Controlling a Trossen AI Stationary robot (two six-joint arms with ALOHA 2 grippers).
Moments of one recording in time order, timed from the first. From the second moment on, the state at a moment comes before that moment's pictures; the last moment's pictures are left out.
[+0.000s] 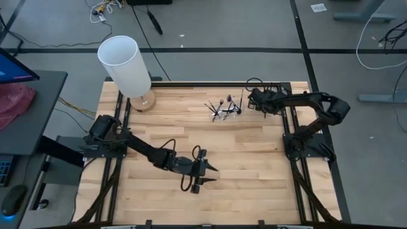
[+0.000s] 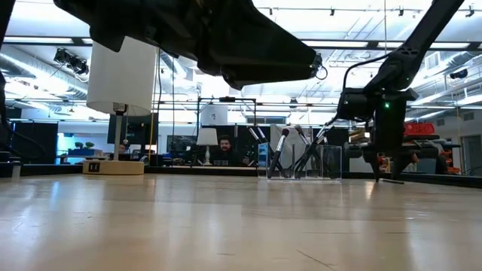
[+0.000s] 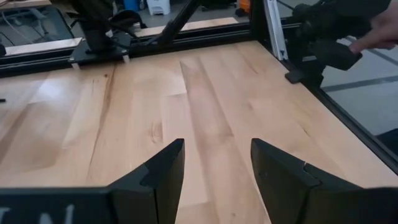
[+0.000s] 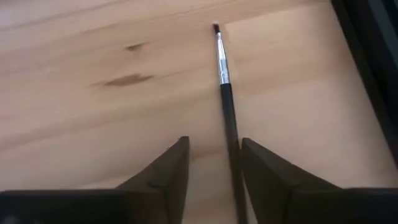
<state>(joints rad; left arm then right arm) -0.37 1.88 0.96 0.60 -0.21 -0.01 -0.72 1.55 0.59 -0.45 0.40 1.07</state>
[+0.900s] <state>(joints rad) -0.34 1.86 0.96 0.55 -0.24 -0.17 -0.53 1.14 0.45 -0.50 0.44 0.79</state>
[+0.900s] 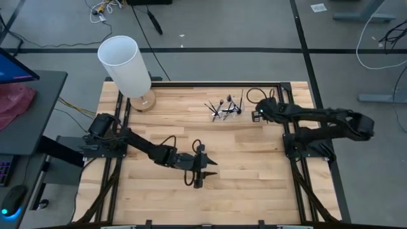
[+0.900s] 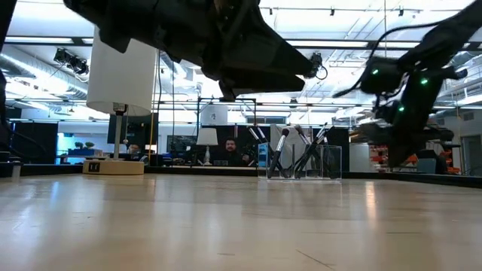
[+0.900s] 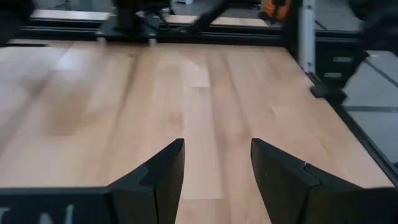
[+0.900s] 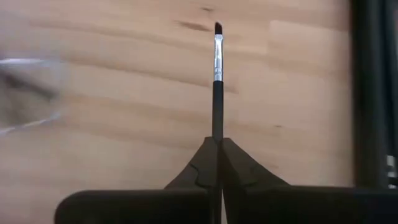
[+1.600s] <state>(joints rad) -0.31 1.79 0.96 0.63 -0.40 -0.11 0.41 0.81 0.30 -0.10 0.87 0.86</state>
